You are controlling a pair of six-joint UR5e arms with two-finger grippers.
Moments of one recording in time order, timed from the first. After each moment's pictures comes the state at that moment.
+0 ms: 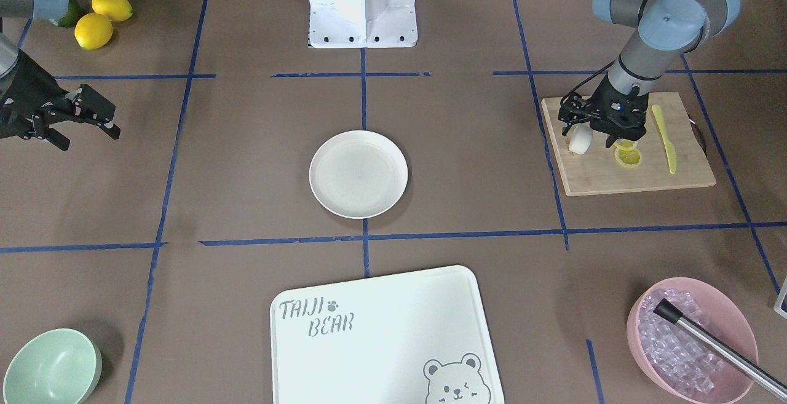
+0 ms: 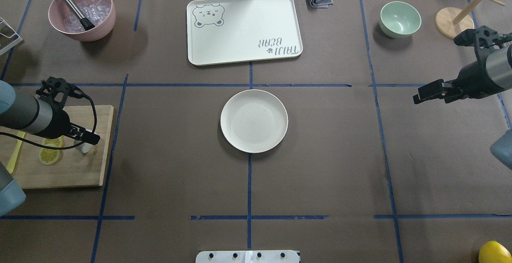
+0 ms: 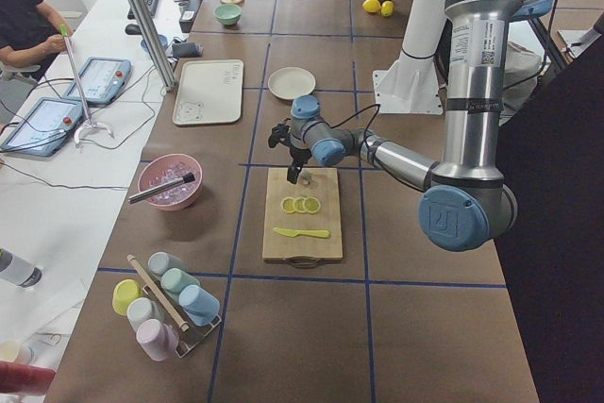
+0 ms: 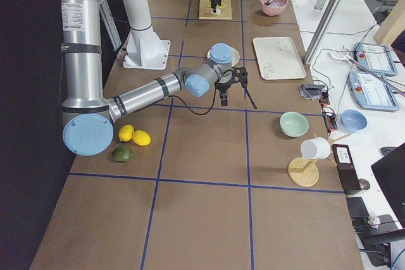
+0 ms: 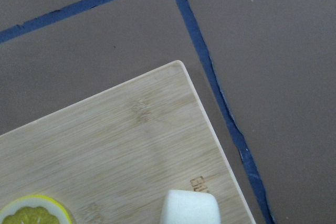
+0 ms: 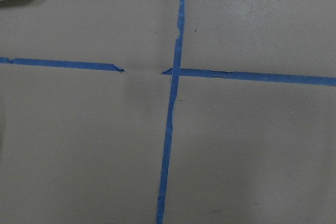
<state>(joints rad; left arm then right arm) -0.74 -1.57 -1.82 -2.02 -2.00 -0.66 1.01 -1.57 1.95 -1.21 2.26 0.80</state>
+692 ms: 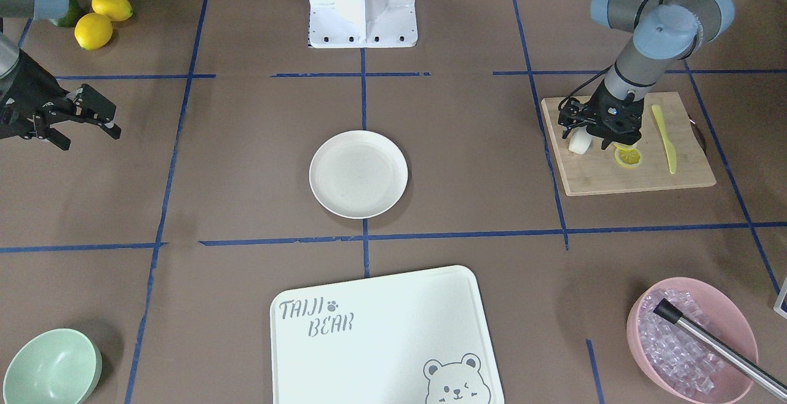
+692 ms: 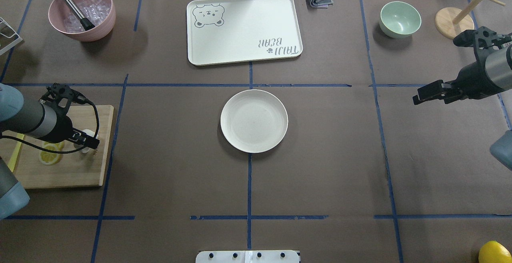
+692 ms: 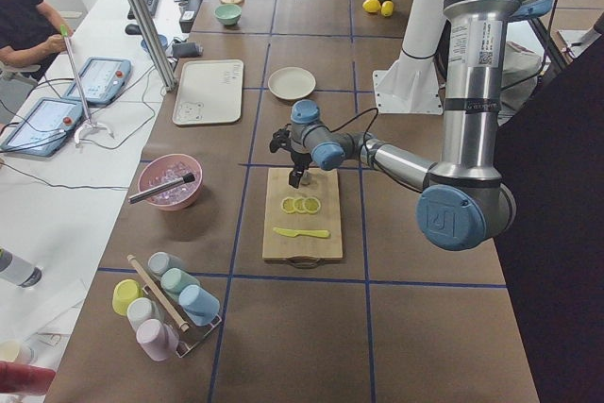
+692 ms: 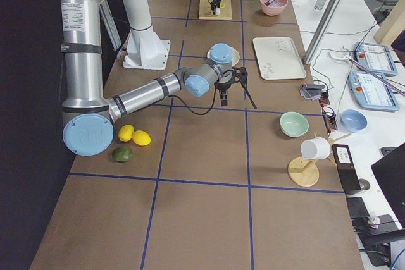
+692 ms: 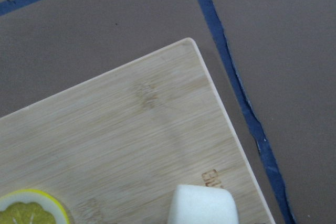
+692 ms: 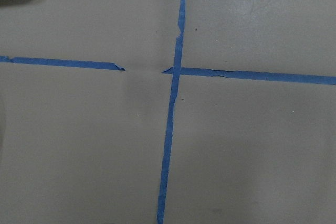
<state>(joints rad) -0.73 -1.57 -1.80 -2.03 -2.00 -0.67 1.01 -1.57 1.95 -1.21 2.26 0.80</state>
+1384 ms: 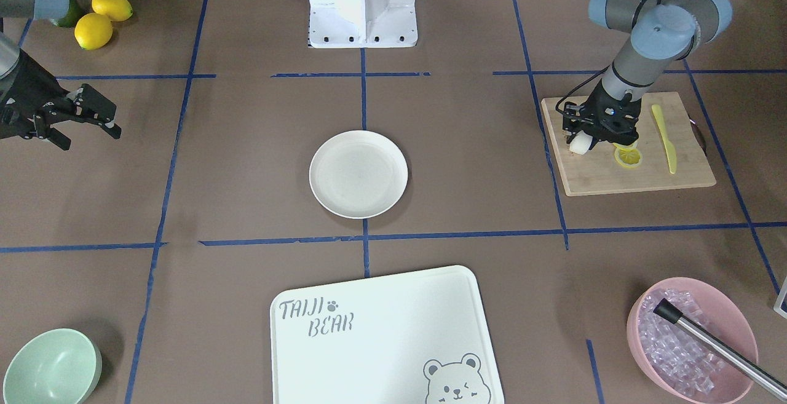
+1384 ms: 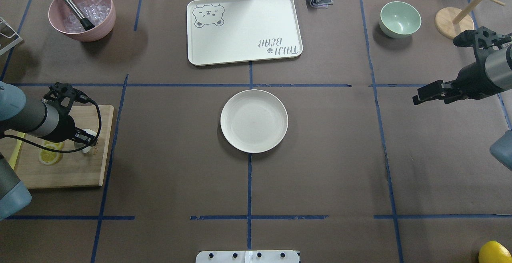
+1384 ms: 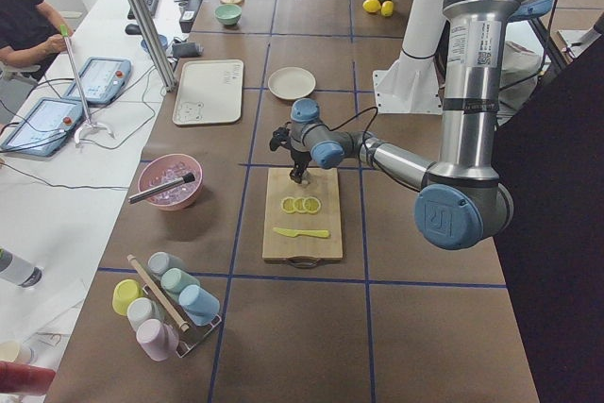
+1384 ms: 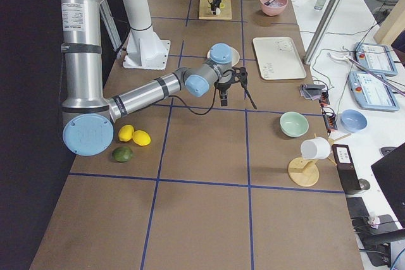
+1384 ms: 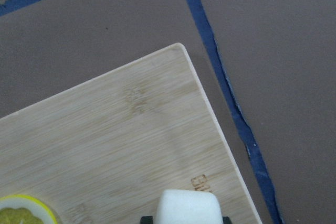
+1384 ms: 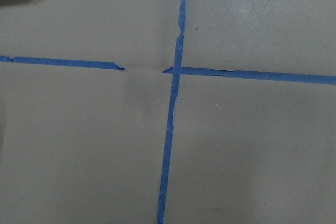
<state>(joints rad) -0.73 -1.58 -1.80 -2.03 -2.00 -0.67 1.01 -1.57 1.95 -1.21 2.26 0.80</state>
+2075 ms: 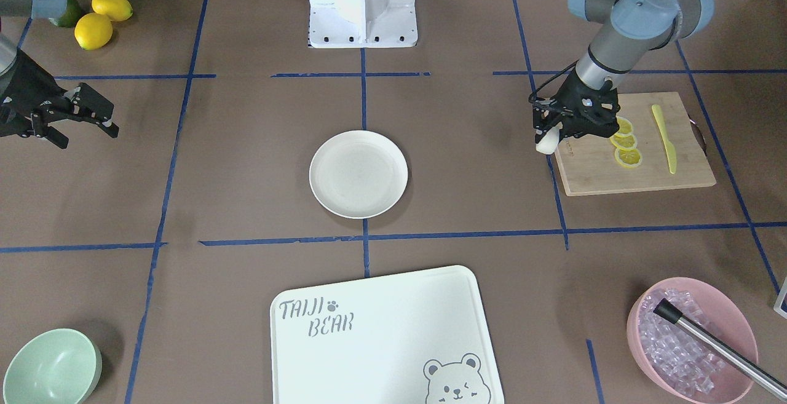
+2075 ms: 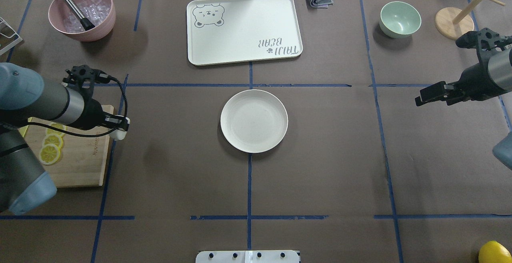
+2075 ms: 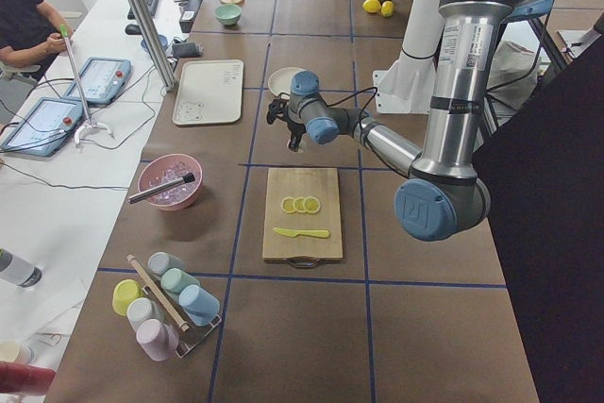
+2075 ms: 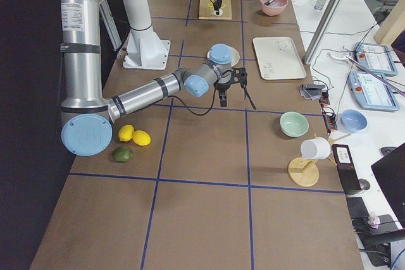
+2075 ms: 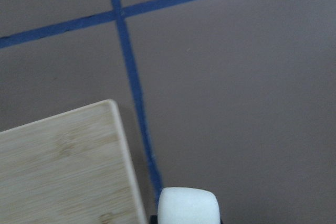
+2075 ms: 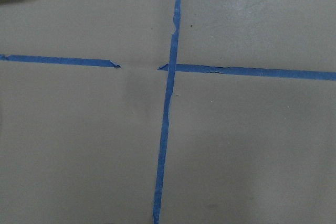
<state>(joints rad) -0.70 -1.73 -1.87 -2.01 -2.00 -0.97 1.02 -1.58 1.95 -1.21 2.26 0.80</state>
